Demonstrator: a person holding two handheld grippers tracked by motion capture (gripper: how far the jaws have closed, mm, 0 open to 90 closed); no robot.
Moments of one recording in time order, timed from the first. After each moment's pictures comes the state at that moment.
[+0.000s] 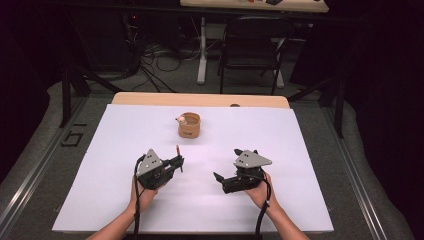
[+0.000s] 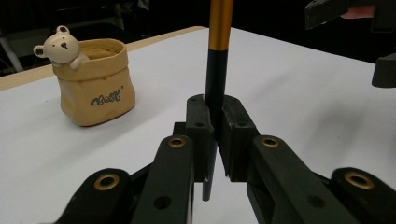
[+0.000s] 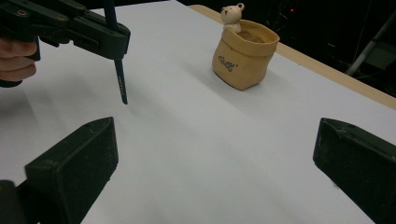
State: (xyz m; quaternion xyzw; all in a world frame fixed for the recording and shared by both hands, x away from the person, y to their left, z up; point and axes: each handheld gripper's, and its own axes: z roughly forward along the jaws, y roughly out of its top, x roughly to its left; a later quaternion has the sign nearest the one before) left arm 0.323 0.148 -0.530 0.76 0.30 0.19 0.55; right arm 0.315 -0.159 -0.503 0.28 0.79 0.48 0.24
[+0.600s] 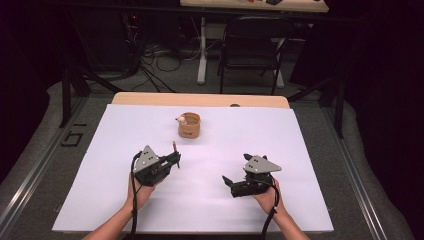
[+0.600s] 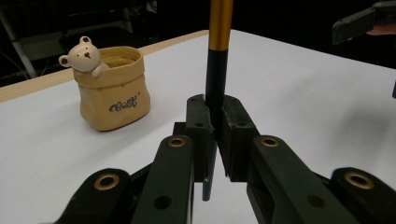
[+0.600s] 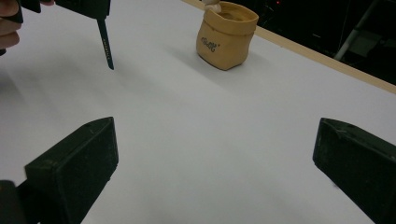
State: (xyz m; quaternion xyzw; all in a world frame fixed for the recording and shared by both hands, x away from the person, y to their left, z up) left arm 0.329 0.155 -0.522 0.75 0.31 0.20 0.55; right arm 0.305 -0.181 -0.514 0.31 0.79 0.47 0.25
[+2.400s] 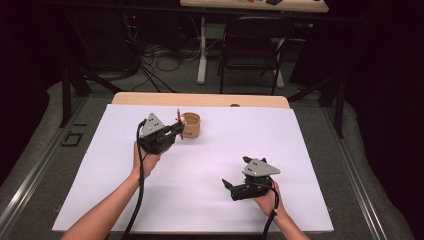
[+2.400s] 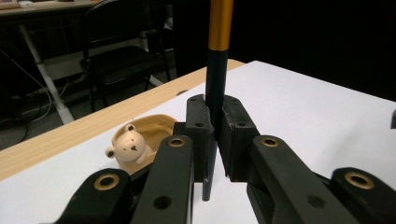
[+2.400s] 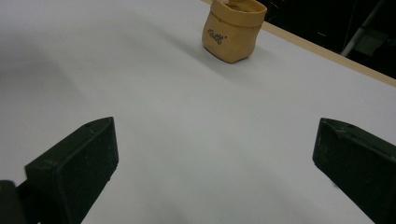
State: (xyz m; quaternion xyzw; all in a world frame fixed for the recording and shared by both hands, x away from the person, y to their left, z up) left arm 0.392 0.140 -0.465 0.74 0.31 0.23 0.55; right arm 0.301 -0.180 -0.521 0.30 0.79 0.47 0.25
